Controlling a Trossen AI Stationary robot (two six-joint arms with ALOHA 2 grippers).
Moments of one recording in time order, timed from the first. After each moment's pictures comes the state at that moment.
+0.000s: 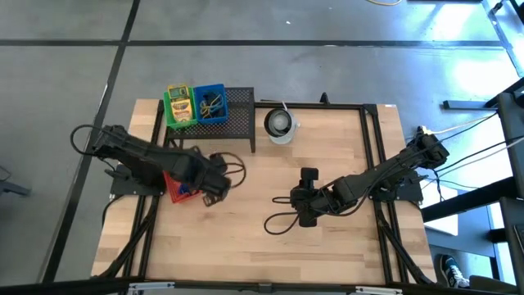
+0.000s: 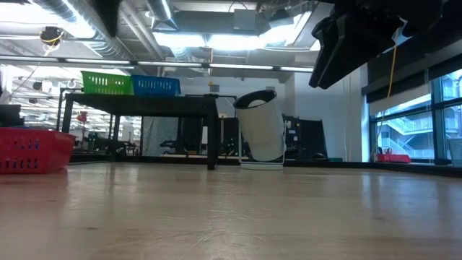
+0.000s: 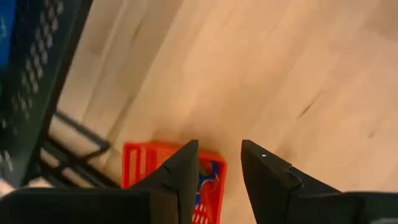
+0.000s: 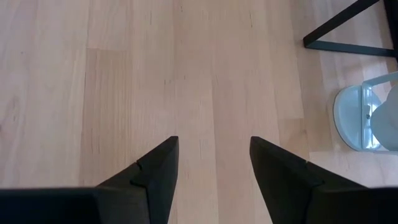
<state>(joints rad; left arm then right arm) -0.30 1.55 1.58 -1.57 -0.31 -0.81 0.46 1.60 1.15 -0.72 0.48 0.30</state>
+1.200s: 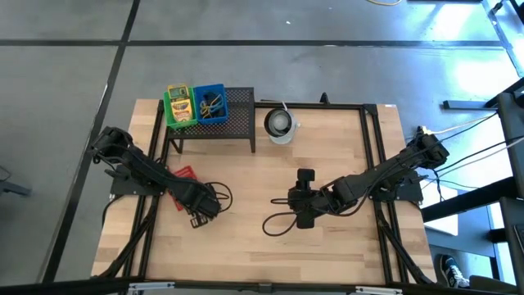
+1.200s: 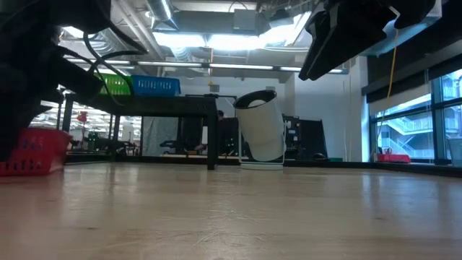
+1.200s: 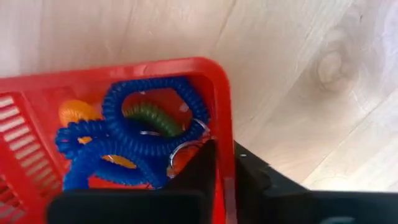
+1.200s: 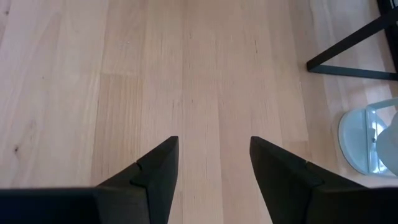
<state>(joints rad) -0.45 1.55 0.84 -0.97 -0.01 -0.92 0.46 1.60 1.15 -0.64 0.48 0.25</state>
